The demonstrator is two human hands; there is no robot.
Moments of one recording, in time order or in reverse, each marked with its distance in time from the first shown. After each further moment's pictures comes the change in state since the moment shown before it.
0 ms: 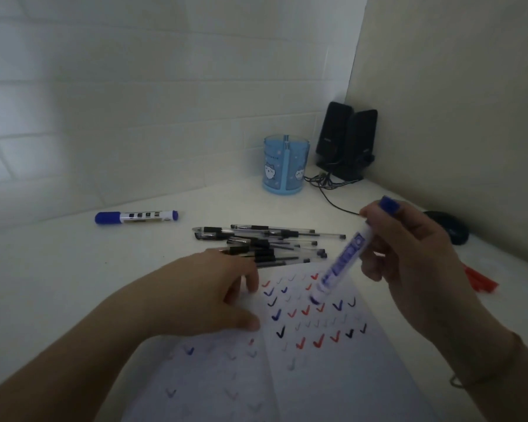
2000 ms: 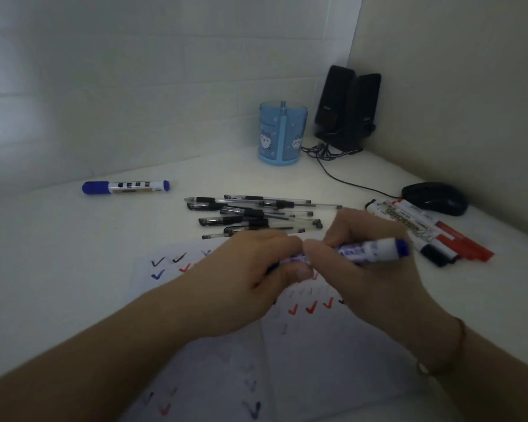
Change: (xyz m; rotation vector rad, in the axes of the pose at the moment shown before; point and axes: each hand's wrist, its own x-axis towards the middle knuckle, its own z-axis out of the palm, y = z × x) left_hand 0.004 0.039 0.035 -0.292 0.353 0.440; right_hand -0.024 0.023 0.026 -0.436 -0.165 -0.297
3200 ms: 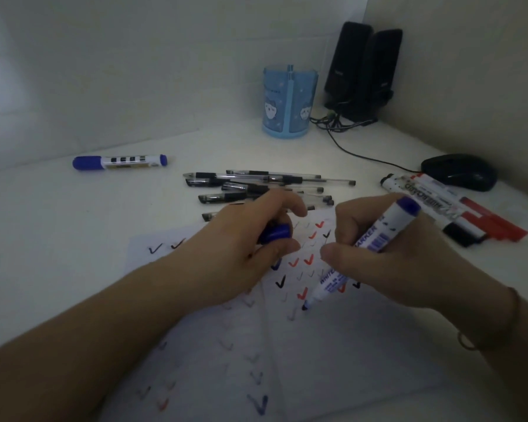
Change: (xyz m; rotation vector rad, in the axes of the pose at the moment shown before) left_hand -0.002 -0.024 0.004 -0.093 0.013 -0.161; right_hand 0.009 0.014 -0.017 -0.097 -0.324 0.045
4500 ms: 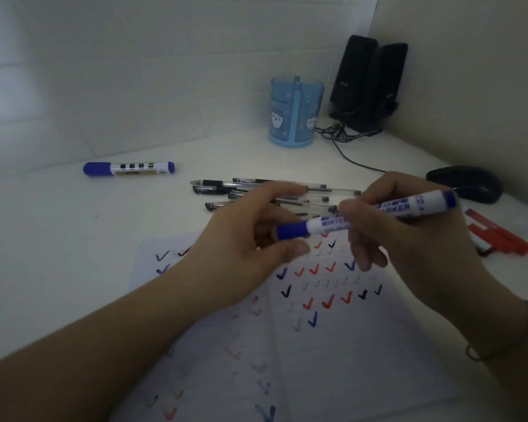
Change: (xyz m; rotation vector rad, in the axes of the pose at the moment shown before) left_hand 0.002 0.007 0.002 -0.297 0.176 -0.123; right_hand 0.006 -0.003 -0.004 0.268 0.247 -0.005
